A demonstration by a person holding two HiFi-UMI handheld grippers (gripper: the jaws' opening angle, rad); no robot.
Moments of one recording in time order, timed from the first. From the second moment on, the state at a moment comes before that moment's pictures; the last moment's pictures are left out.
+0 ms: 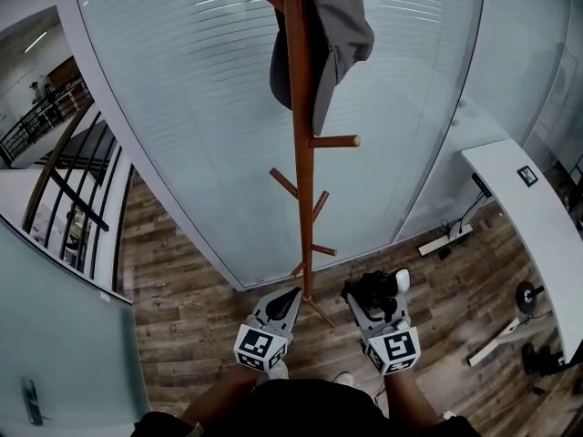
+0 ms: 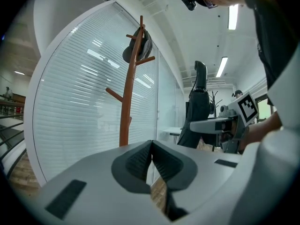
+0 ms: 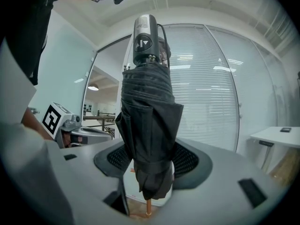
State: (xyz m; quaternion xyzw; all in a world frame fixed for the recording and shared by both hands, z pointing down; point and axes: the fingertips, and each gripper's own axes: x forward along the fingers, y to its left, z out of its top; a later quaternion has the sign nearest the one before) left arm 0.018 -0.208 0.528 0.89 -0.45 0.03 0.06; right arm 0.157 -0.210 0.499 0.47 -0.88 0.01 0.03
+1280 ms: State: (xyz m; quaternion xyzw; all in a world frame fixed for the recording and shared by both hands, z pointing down) left arm 0.029 -0.187 0.537 0.90 -0.42 0.04 0.08; right arm 0.155 -0.195 0.504 0.48 -0.88 0.02 0.05
